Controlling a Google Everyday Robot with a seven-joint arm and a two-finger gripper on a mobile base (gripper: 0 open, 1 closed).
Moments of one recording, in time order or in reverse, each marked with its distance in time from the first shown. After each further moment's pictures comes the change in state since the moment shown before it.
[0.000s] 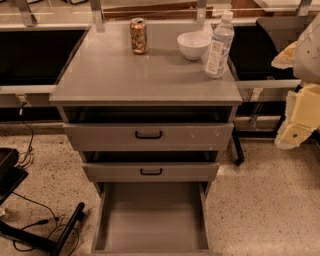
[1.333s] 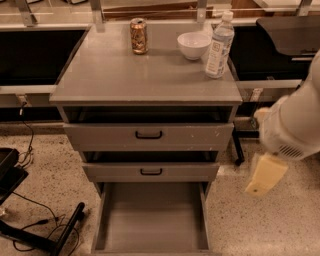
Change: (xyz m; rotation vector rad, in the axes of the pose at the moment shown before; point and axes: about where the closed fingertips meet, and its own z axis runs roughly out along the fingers) arm 0.013 0.048 0.103 0.061 0.009 0.071
